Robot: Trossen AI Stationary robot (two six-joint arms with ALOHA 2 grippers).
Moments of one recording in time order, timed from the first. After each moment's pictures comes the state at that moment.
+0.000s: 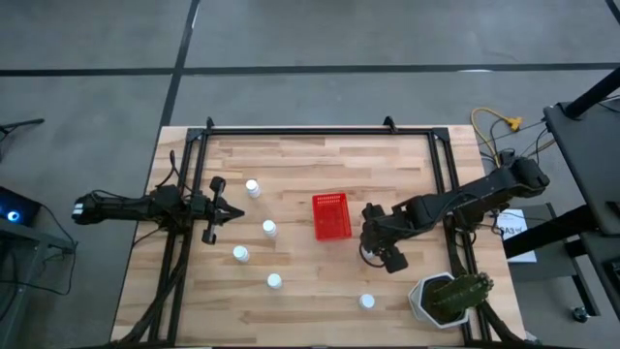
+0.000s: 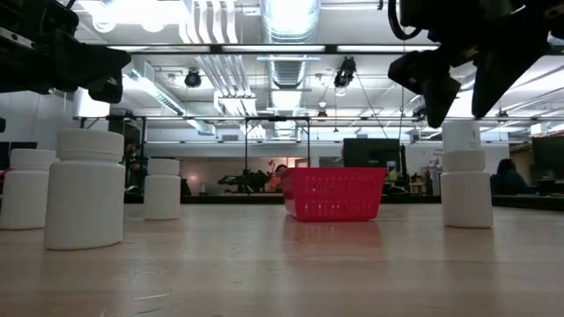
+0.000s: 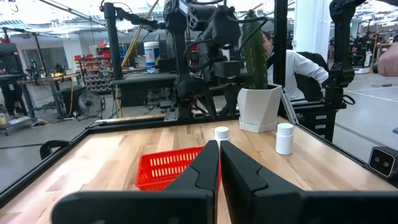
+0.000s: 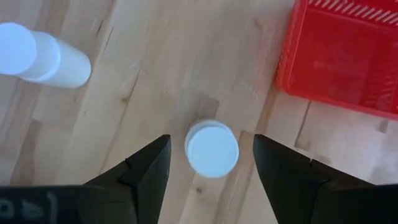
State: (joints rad) left arm -0.04 0.09 0.00 0.12 0.05 0.06; right arm 0.29 1.44 1.00 -0.75 -0.03 -0.01
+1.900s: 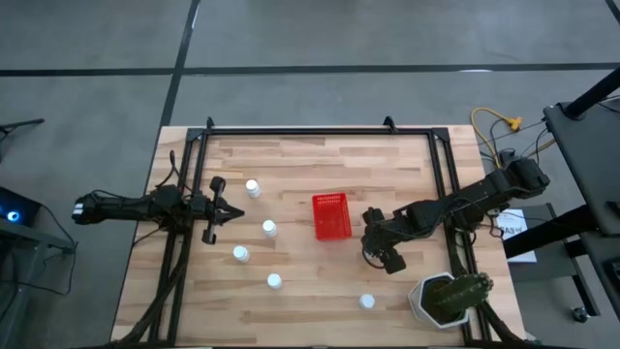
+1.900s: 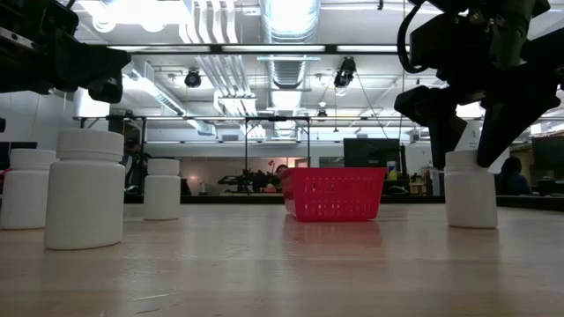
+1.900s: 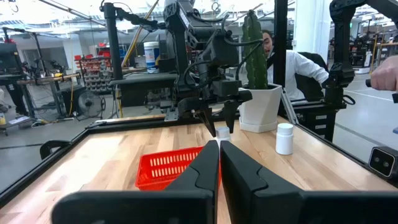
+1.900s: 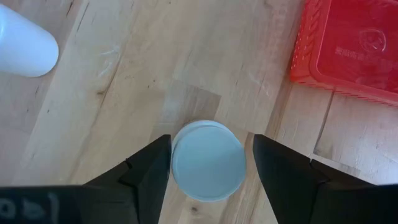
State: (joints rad) left arm -0.04 0.09 0.00 0.12 0.05 0.06; right arm 0.29 1.44 0.82 -0.54 -0.01 -0.02
